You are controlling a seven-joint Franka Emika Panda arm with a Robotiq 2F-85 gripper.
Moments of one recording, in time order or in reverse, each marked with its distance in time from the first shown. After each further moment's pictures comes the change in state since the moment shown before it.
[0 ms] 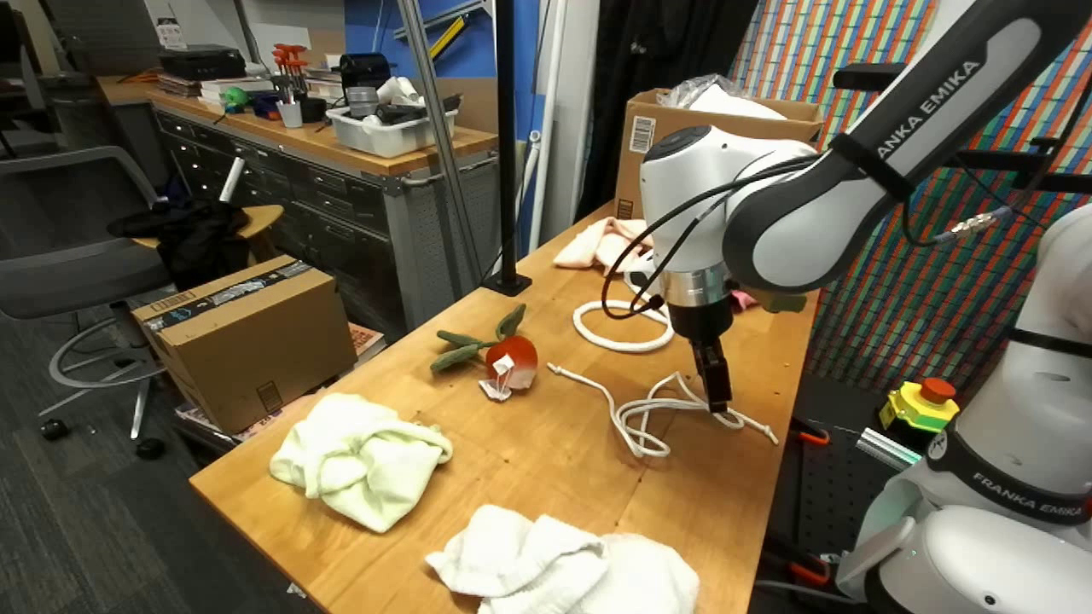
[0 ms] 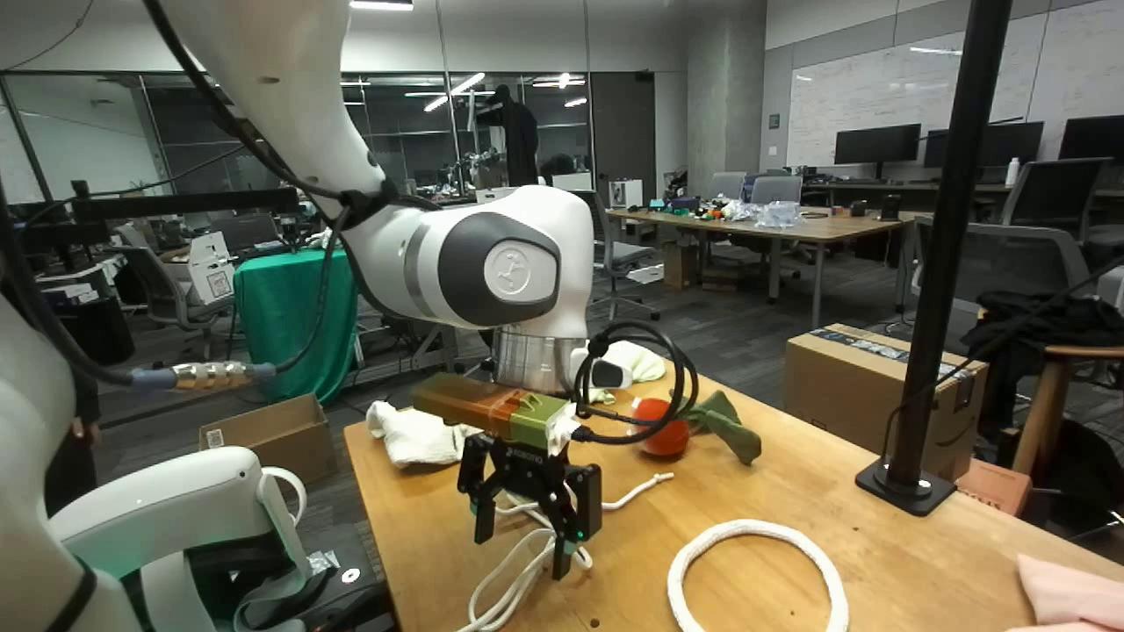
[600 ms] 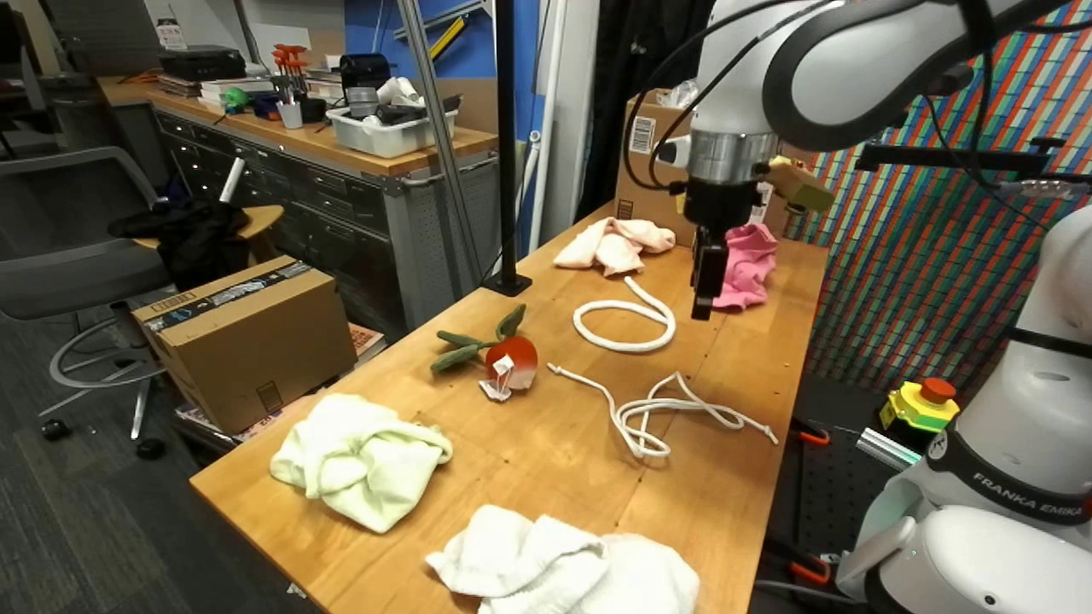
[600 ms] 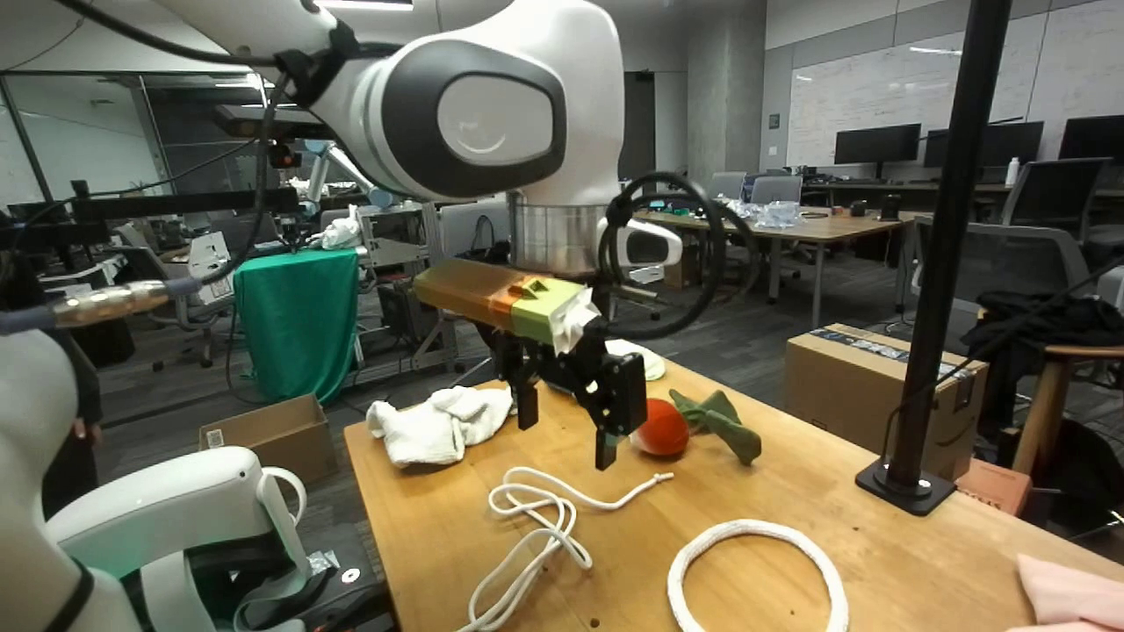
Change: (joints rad) arm -0.021 -0.333 -0.134 0.026 0.145 -0.100 -0.078
